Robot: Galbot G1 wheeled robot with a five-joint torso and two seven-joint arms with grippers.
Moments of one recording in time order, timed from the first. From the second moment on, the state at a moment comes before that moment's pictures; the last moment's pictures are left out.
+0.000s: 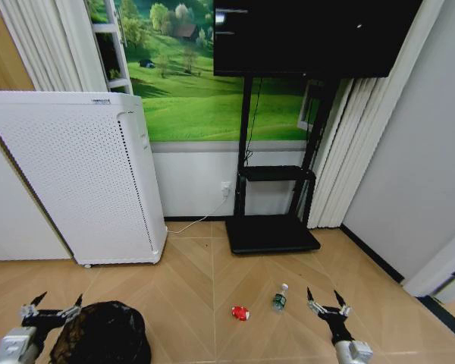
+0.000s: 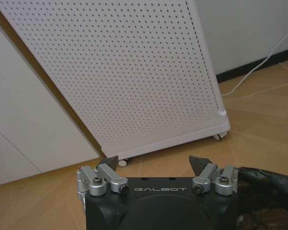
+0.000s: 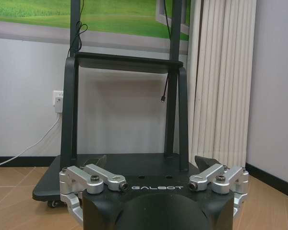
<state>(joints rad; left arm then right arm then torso) 1.87 -1.13 -1.12 -2.12 -0.24 0.41 0.07 -1.54 1.31 0.76 1.58 0.30 0.38 -0.07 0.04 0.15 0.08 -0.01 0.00</state>
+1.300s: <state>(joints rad) 1.79 -1.10 -1.00 -1.94 -0.25 0.61 0.01 -1.51 1.32 0.74 1.55 0.26 0.37 -0.07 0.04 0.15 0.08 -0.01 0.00</state>
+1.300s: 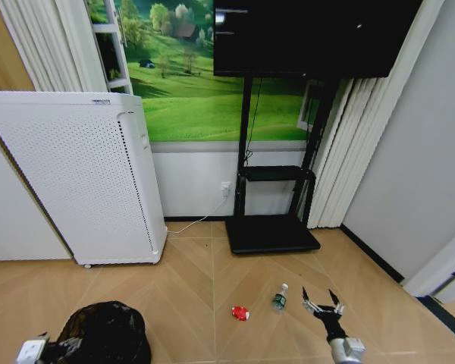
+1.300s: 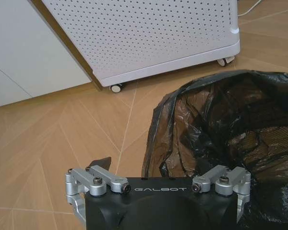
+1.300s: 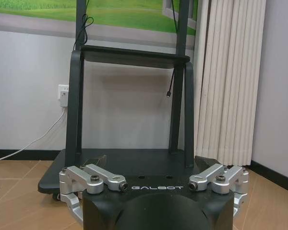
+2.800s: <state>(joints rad) 1.69 -1.14 -0.87 -1.80 -0.14 0.54 0.02 -1.52 1.32 0.74 1.56 0.31 0.36 -0.07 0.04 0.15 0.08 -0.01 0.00</state>
